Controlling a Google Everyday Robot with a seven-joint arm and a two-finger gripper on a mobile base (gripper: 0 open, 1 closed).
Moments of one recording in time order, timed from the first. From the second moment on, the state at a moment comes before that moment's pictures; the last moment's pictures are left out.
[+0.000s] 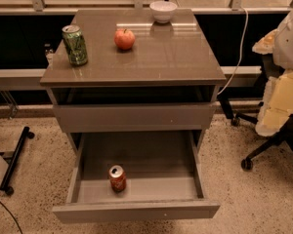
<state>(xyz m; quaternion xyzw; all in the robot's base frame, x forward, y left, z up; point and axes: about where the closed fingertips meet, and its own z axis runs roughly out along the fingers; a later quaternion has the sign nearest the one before) 0.438 -0.217 0.976 -0.60 0.78 -0.03 0.16</state>
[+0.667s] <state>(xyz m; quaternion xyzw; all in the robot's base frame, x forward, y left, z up) 0.438 -0.207 0.969 -0.60 0.77 0.00 0.19</state>
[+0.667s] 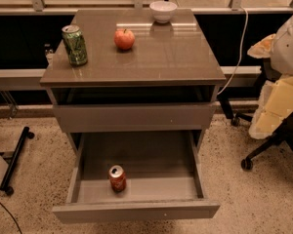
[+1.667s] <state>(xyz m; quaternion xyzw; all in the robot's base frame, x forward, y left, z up) 0.441 -0.122 0.901 -0.59 0.73 0.17 0.29</state>
